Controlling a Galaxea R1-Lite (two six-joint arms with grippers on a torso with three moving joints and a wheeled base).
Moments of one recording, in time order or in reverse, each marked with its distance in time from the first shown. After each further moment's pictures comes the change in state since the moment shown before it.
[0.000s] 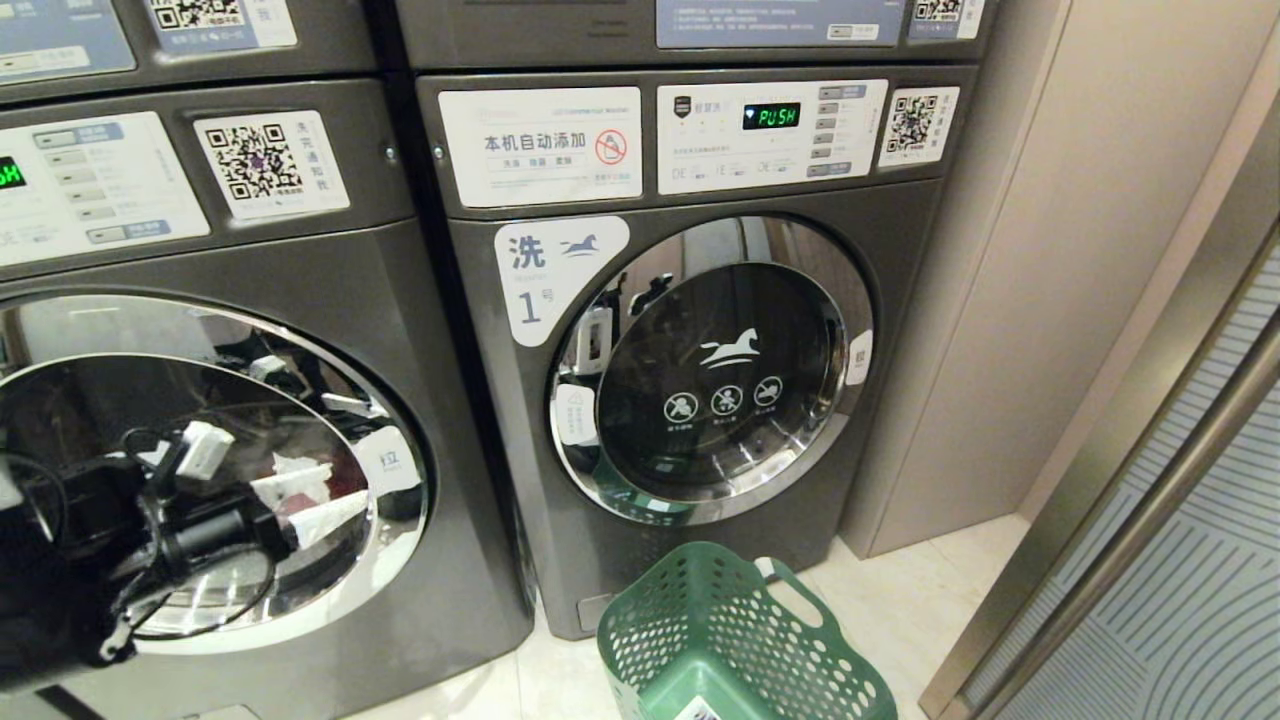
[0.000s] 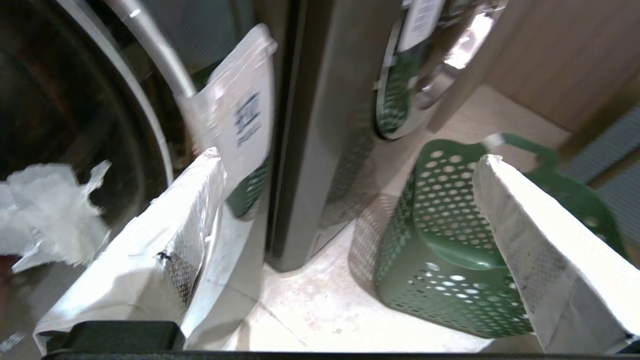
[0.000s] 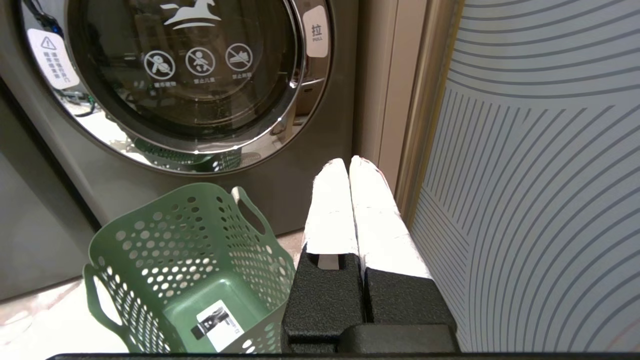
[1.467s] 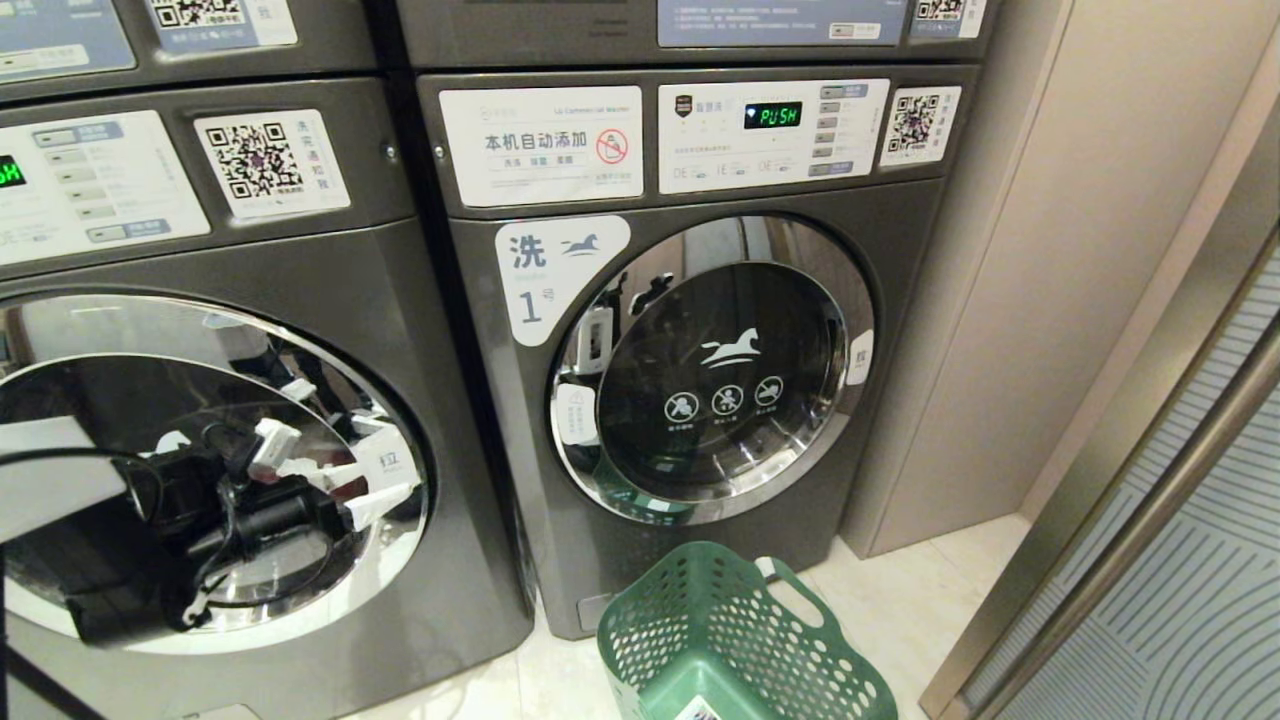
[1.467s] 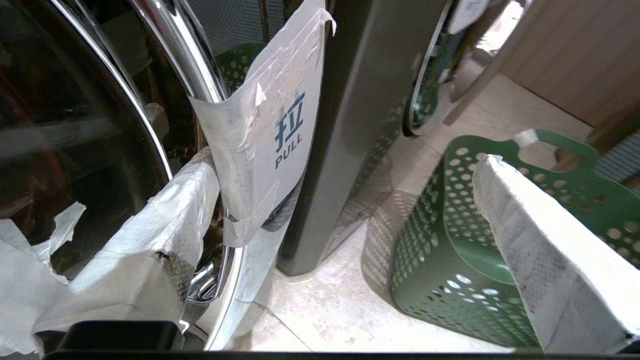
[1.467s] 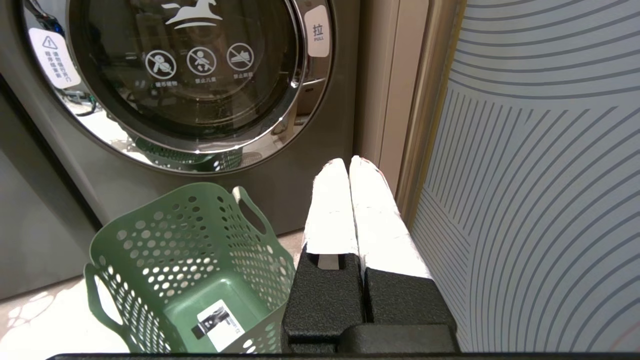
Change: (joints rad) left arm -0.109 0.159 -0.193 0.043 0.053 -0.018; right arm 0.000 0.000 0.000 0.000 0.000 0.000
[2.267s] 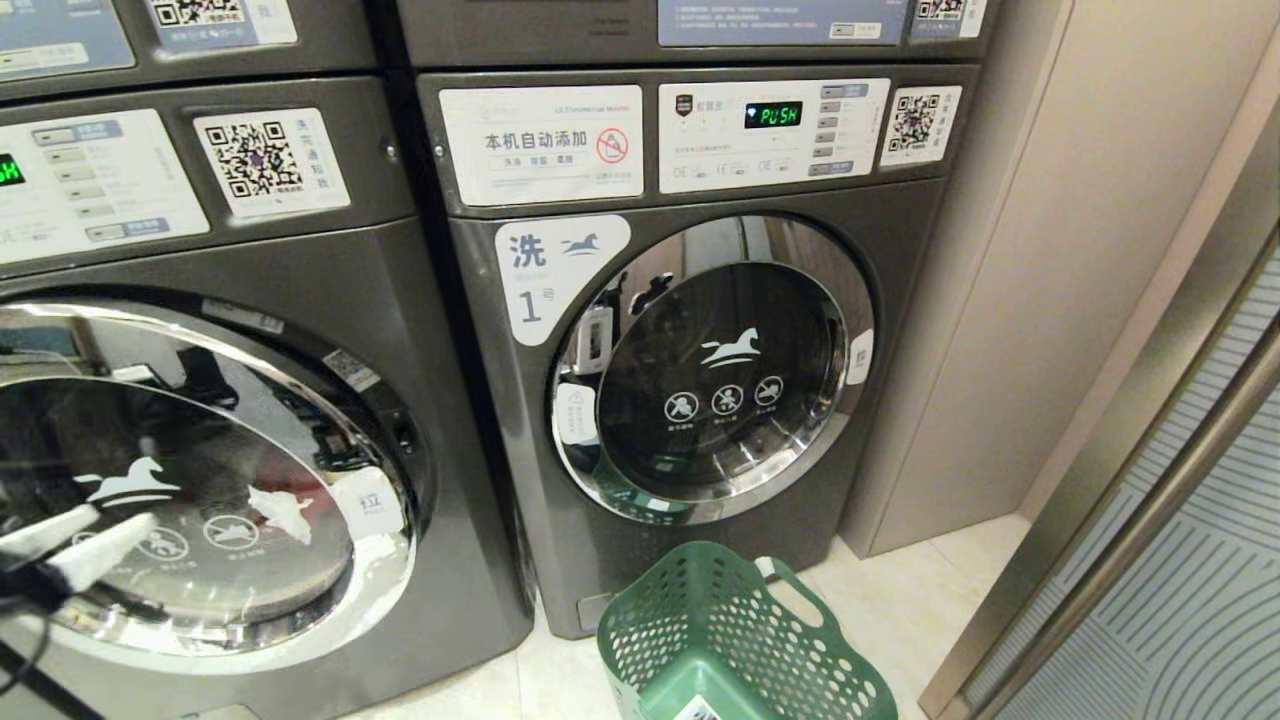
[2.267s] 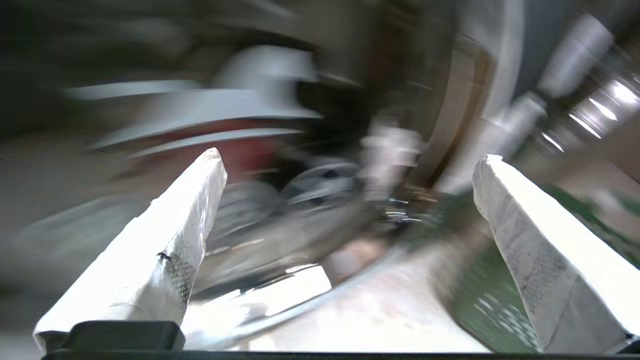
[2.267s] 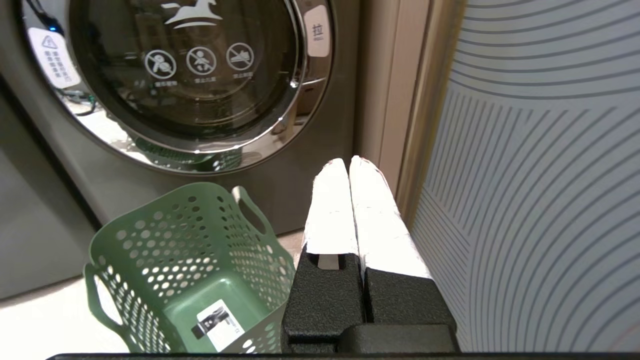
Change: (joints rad) left arm 0.648 -0.341 0.308 0.000 -0.184 0.020; right arm 0.000 0.000 0.000 0.000 0.000 0.000
